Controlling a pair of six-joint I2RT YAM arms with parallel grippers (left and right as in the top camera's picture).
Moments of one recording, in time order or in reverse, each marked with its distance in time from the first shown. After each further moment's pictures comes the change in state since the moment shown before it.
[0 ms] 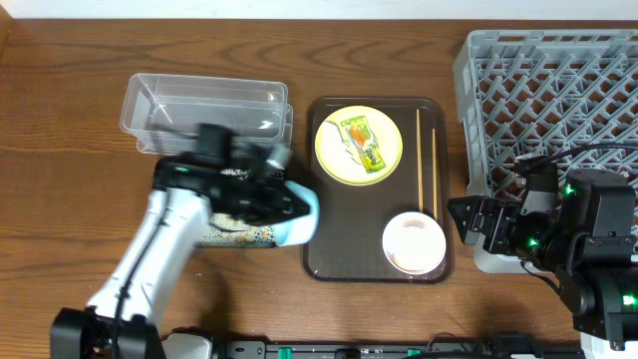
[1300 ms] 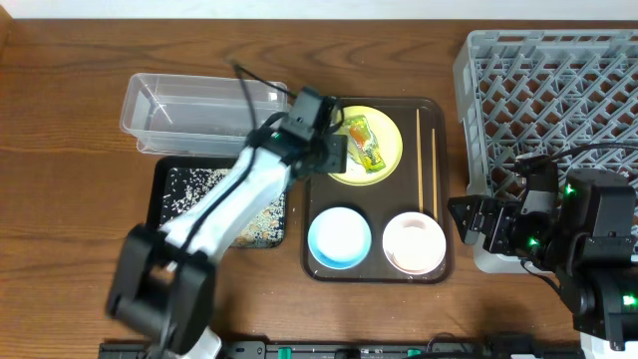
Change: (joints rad) left arm -0.286 0.369 0.338 0.260 -0.761 -0.195; right arm 0.000 0.000 0.000 0.006 0.000 0.000
